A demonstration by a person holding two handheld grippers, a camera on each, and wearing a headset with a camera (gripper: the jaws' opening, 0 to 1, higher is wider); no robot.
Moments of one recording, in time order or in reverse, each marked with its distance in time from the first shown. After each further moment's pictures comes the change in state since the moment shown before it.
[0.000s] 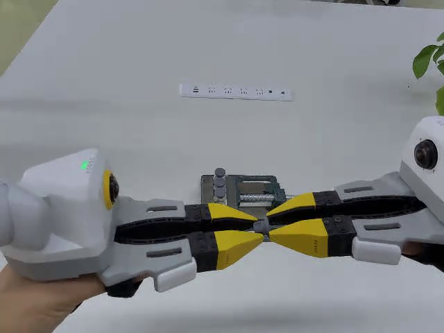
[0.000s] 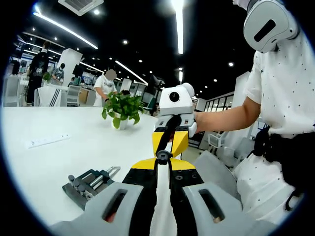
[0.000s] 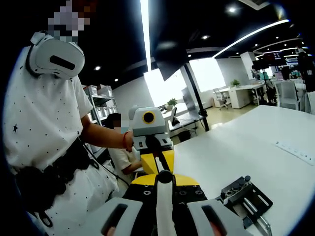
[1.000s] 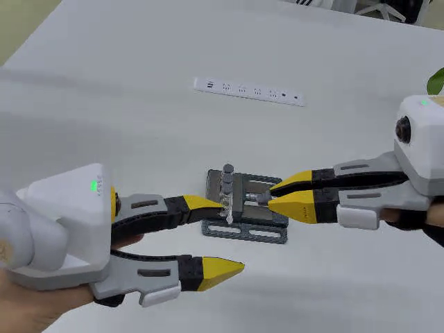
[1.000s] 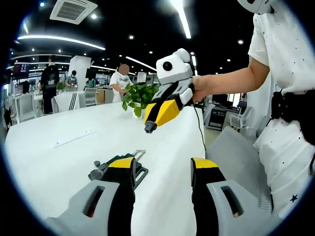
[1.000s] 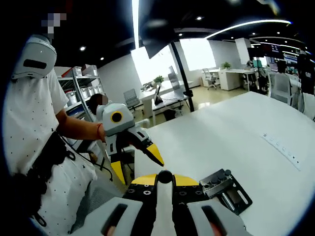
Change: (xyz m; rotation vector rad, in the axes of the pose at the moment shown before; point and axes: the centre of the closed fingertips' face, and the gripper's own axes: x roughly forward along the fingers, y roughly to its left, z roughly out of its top) left arm -0.030 0.028 -0.045 0.144 0.112 0.206; right arm 0.009 -0.058 -0.007 -0.011 0.248 -0.130
